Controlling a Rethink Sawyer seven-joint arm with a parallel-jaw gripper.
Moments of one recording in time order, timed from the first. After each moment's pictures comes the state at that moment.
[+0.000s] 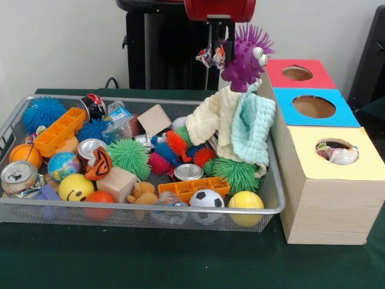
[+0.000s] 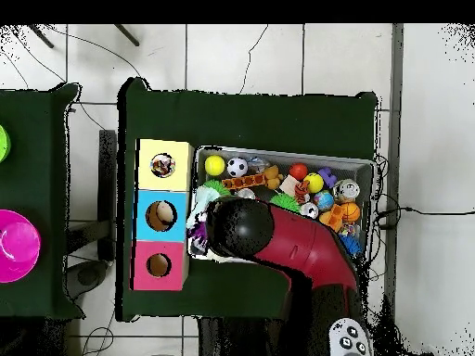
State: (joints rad) arm -0.21 -0.87 -0.06 1.79 0.14 0.74 1.59
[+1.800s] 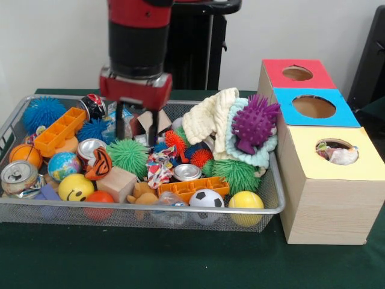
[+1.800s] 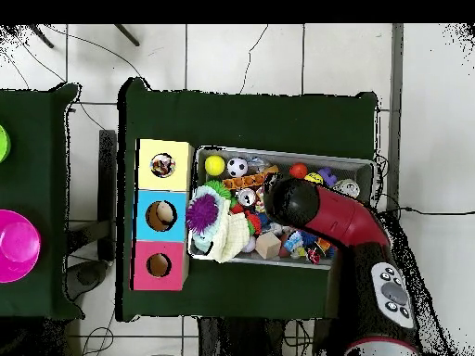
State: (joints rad) arm -0.35 -0.57 -0.07 1.59 0.03 0.43 1.59
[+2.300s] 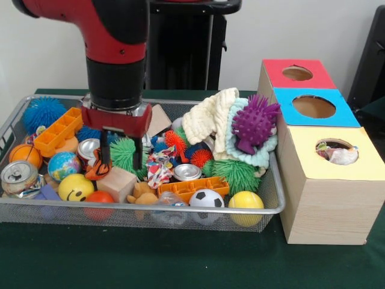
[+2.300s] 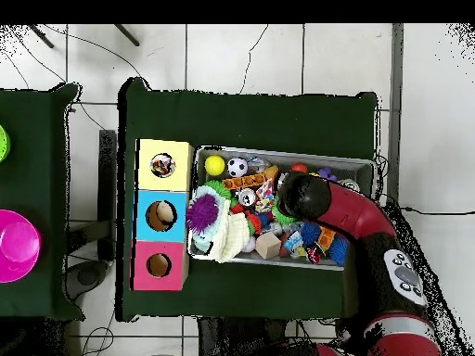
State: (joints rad) arm -0.45 -0.49 0.02 1.53 -0.03 0.42 1.59
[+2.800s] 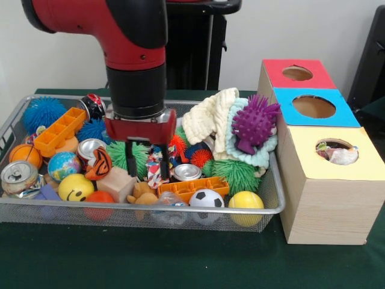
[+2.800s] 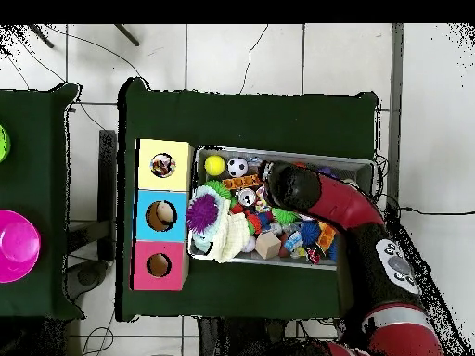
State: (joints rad) arm -0.47 -0.49 0.13 1.53 -0.03 0.41 1.59
